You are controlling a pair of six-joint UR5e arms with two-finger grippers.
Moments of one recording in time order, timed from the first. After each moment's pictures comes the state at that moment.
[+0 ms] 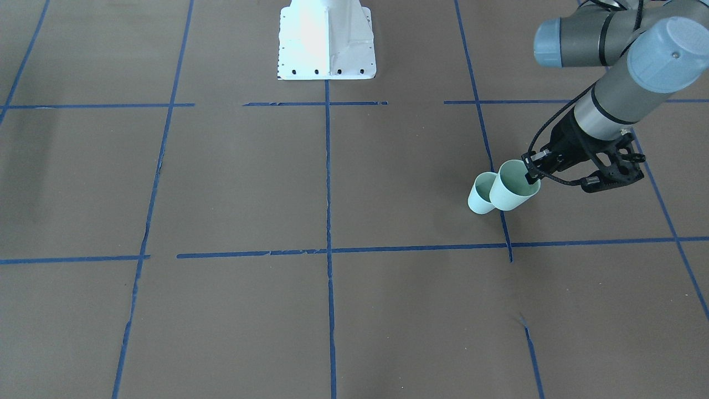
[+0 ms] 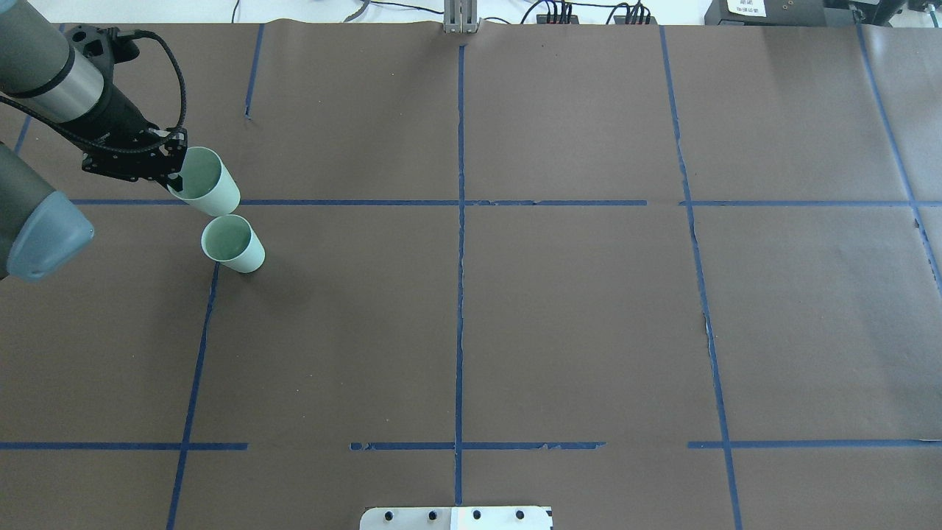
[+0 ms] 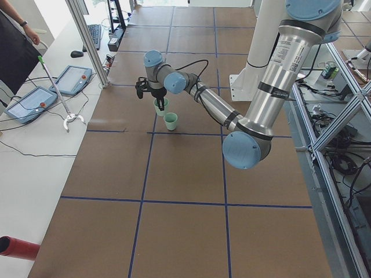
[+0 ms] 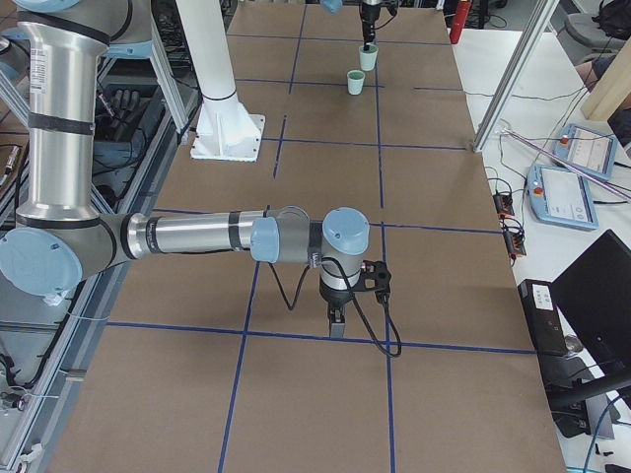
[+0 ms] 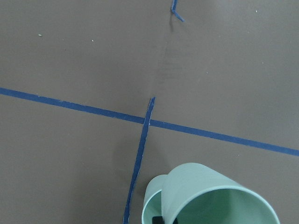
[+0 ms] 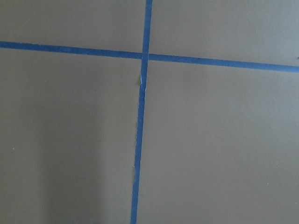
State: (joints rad) left arm -1.00 -1.94 -1.83 -1.52 -2.27 -0.98; right arm 1.55 -1.69 1.80 -1.68 2.25 -0.04
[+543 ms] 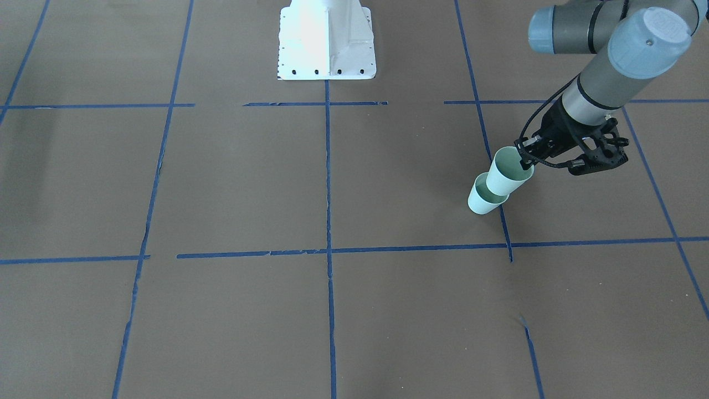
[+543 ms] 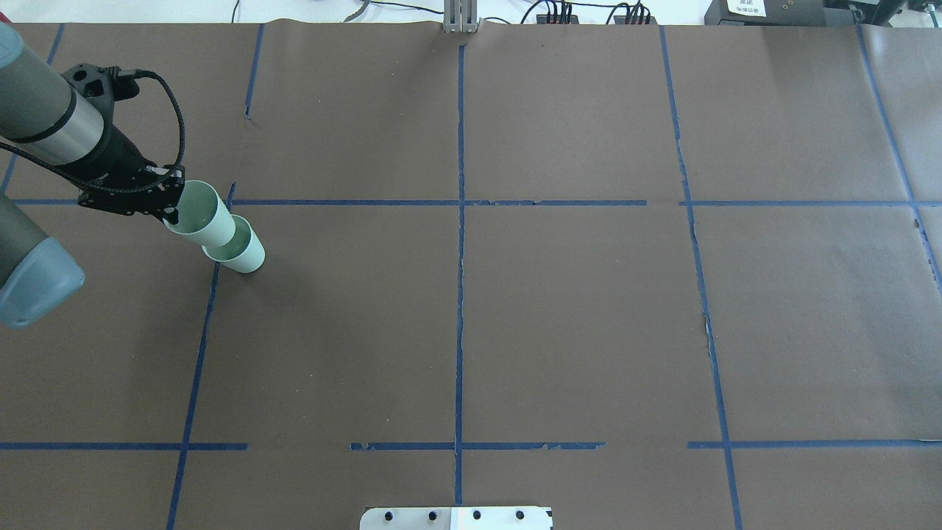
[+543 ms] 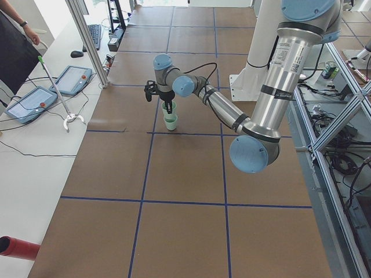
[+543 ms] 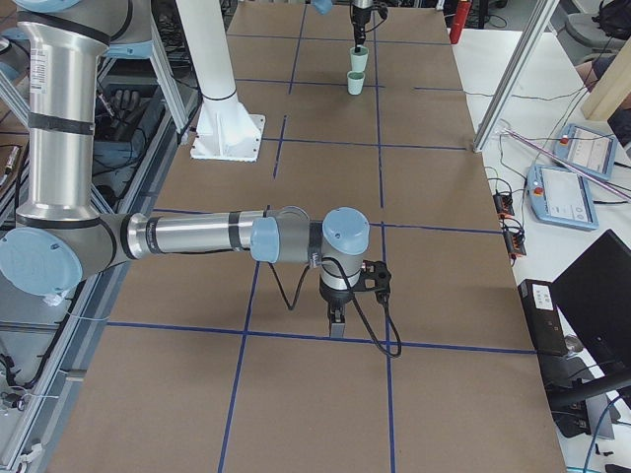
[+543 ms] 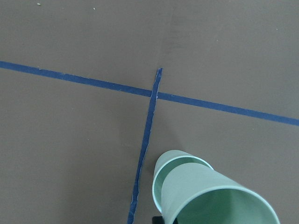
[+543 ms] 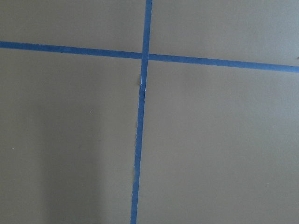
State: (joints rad) left arm -0.95 -1.86 -1.91 -1.52 -2.22 -1.01; right arm 1.55 -1.69 1.80 -1.68 2.25 -0.04
